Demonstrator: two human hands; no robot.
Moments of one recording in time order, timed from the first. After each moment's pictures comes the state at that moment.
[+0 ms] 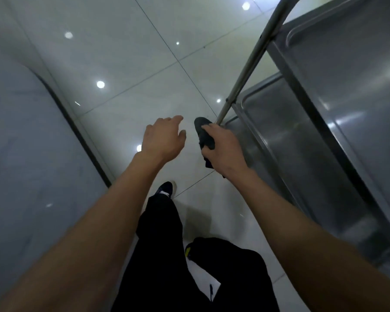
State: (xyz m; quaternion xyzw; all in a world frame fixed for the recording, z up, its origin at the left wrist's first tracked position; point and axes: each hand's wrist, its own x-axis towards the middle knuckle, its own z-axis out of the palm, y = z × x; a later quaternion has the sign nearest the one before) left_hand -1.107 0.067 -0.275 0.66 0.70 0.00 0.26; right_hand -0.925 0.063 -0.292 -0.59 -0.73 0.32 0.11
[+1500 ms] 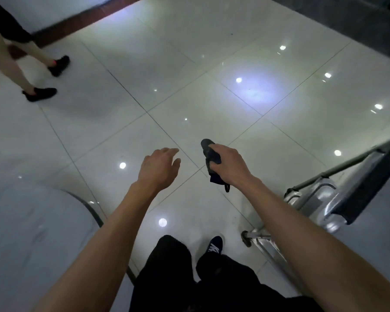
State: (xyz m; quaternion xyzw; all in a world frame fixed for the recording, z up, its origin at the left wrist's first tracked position) left_hand -1.303 0.490 -0.066 0.72 0.67 0.01 0.17; right_hand -1.077 0.512 -0.103 -0.61 -0.68 0.37 0.17
